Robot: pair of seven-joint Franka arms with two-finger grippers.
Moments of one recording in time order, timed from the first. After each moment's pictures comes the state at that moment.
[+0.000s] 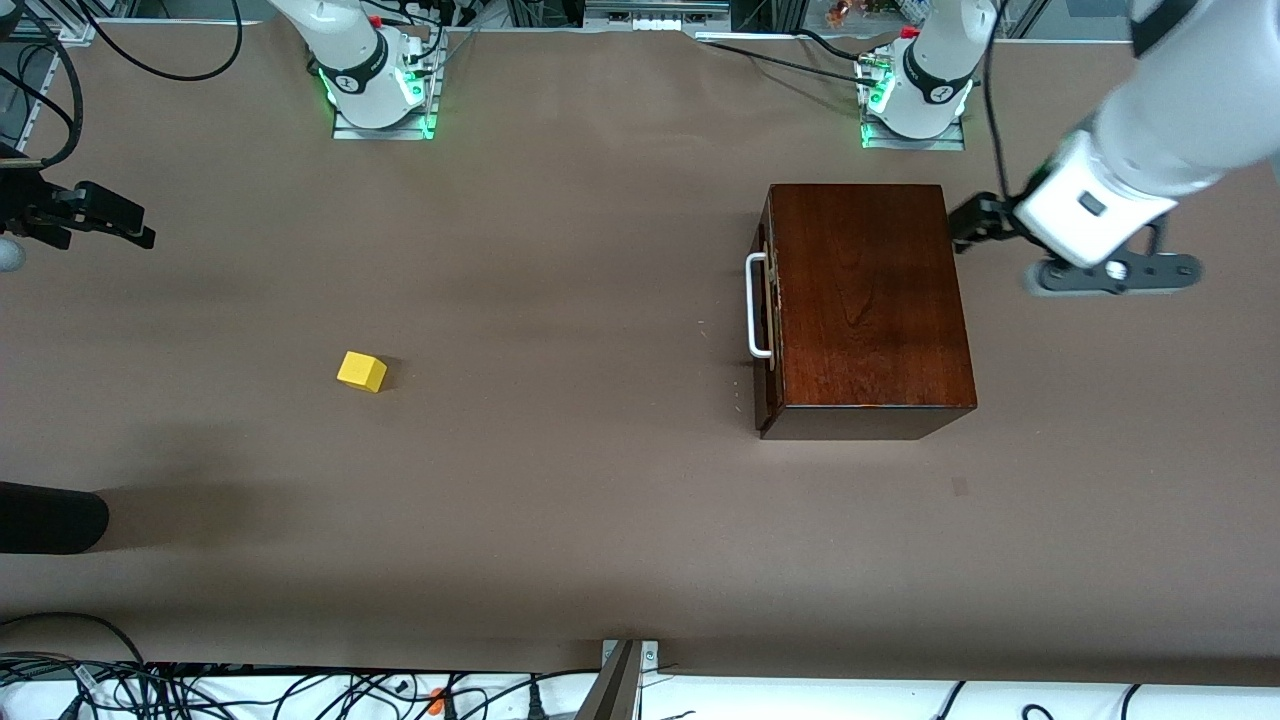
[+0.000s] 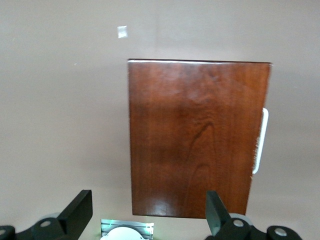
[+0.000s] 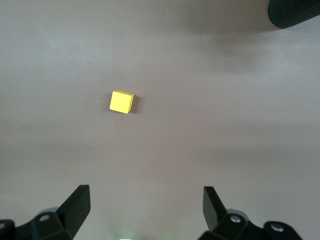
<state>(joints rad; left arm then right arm) -0.03 0.20 -0.22 -1.33 0.03 1.33 -0.31 -0.08 0.01 0.00 -1.65 0.01 1.58 -0.10</state>
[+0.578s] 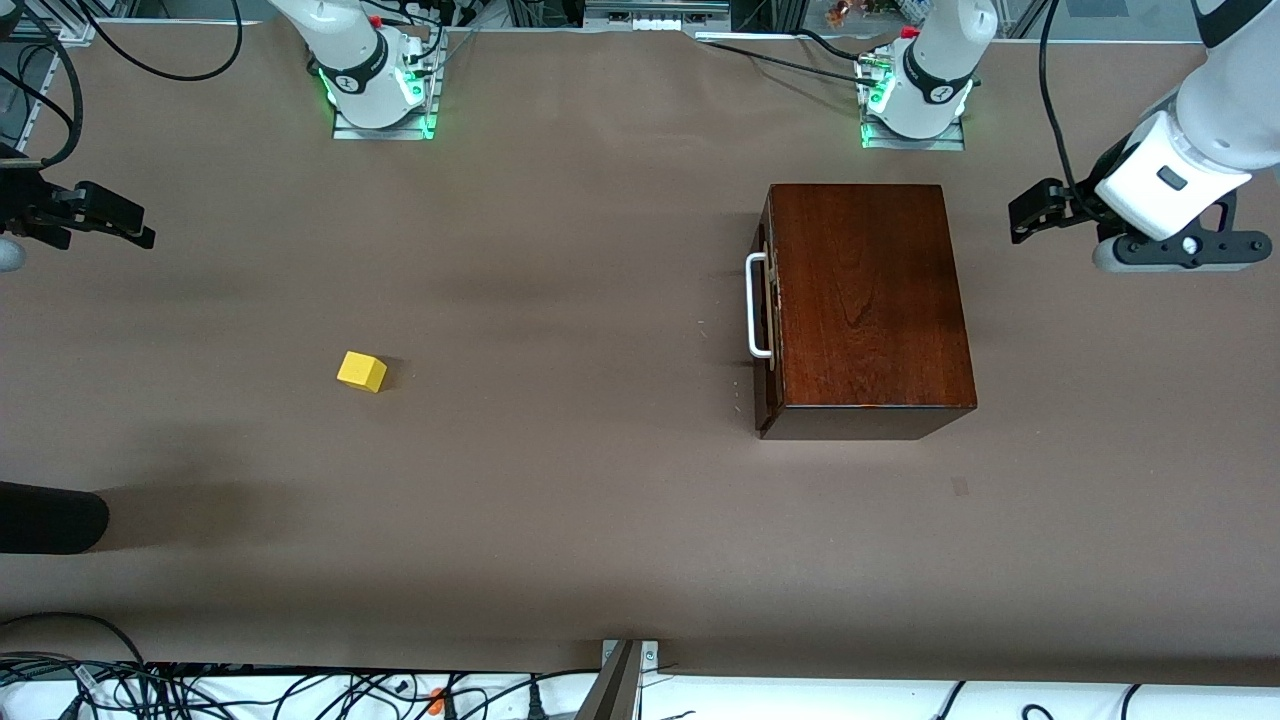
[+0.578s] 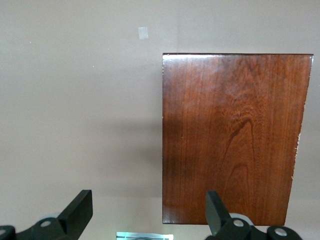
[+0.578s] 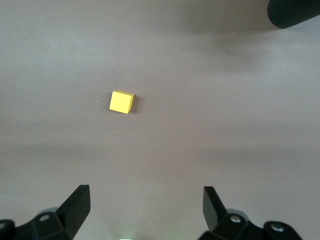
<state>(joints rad) -0.08 -0.01 -0.04 -1.65 0.01 1.51 -0.15 -0.08 0.01 0.00 -1.65 0.01 1.58 -0.10</state>
